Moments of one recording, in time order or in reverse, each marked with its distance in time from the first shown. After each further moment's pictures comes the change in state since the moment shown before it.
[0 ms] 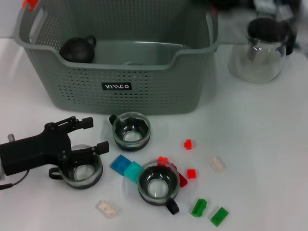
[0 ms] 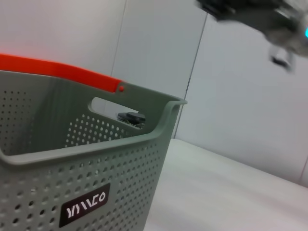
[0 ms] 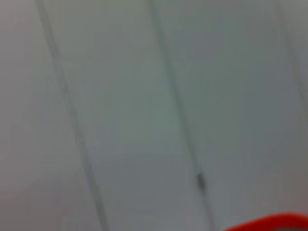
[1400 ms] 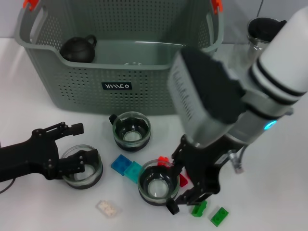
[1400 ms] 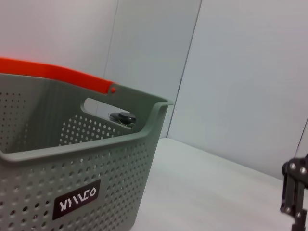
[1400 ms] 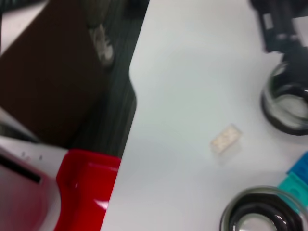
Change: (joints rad) left arm 0.045 0.009 -0.002 0.060 0.001 0.083 -0.018; right arm 0.135 0.068 -0.635 -0.478 -0.793 -0.340 0.364
